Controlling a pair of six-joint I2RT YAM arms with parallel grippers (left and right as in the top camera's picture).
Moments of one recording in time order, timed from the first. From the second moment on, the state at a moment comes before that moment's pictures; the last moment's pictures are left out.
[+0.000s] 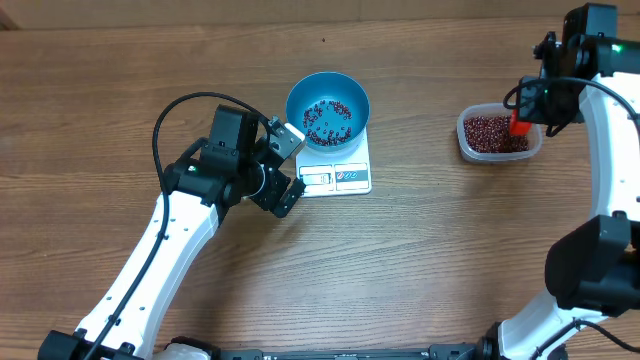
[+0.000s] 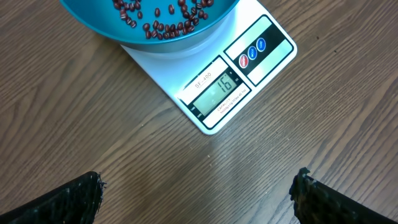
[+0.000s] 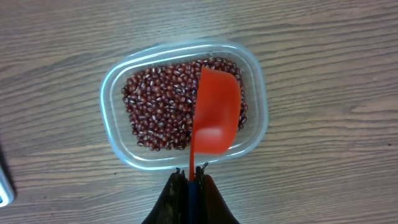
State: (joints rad) left arm -0.31 1.42 1.10 -0.74 0.21 0.34; right arm -0.18 1.89 1.84 -1.24 0.02 -0.05
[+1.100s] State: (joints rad) left arm -0.31 1.42 1.10 -0.74 0.21 0.34; right arm -0.55 2.01 1.74 -1.23 -0.67 -0.22
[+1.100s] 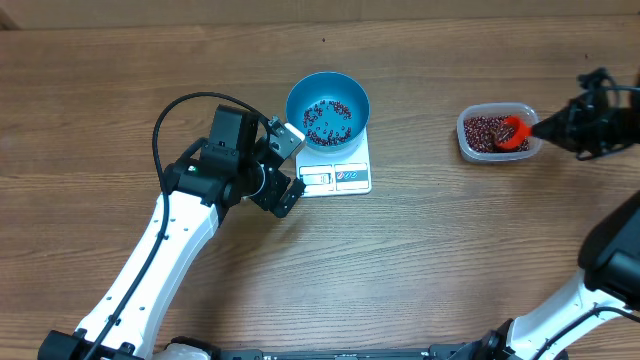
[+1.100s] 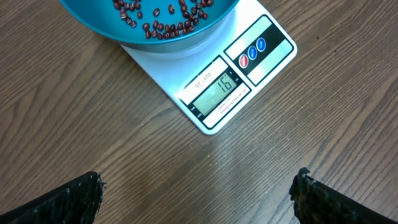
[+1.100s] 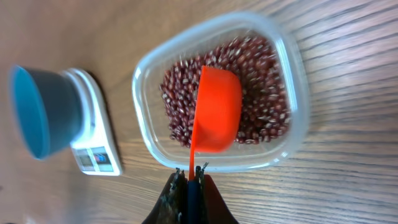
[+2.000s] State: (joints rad) left arm -0.31 1.42 1.10 -0.74 0.21 0.34; right arm -0.66 2.01 1.73 -1.42 -1.09 -0.40
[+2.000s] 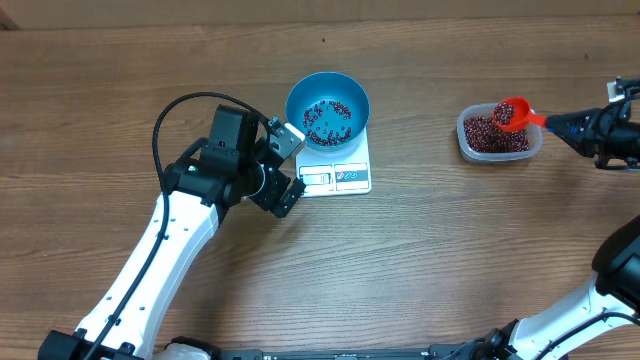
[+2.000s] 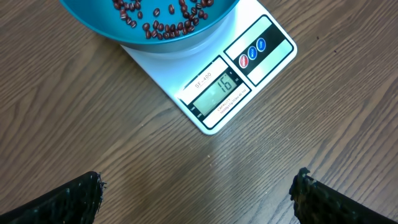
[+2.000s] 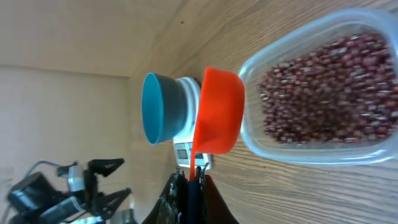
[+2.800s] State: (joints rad) left arm -0.31 1.42 1.10 -0.74 0.21 0.34; right arm -0.24 2.01 1.73 -1.38 -1.21 -0.36
